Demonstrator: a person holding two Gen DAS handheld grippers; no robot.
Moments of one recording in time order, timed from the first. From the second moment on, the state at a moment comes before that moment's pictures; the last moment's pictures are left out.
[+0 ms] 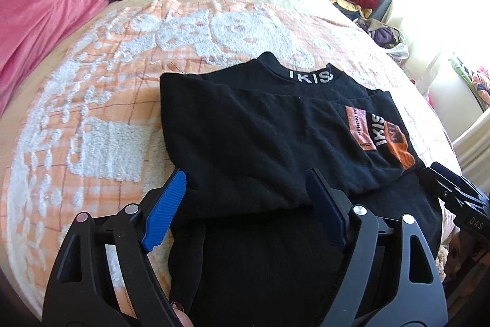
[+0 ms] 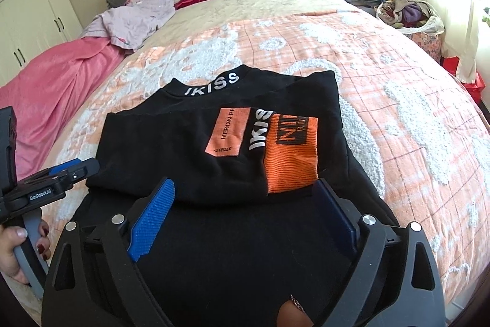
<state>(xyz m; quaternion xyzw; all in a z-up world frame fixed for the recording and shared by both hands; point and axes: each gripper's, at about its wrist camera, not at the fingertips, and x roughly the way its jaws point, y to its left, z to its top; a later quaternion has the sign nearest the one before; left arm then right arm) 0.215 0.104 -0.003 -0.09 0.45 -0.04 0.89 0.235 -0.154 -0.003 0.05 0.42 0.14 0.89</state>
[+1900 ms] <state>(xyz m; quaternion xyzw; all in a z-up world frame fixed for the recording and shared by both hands) 0.105 0.101 0.003 -0.07 0.42 -0.01 0.91 0.136 -0.184 0.007 0.05 0.39 0.14 0.91</state>
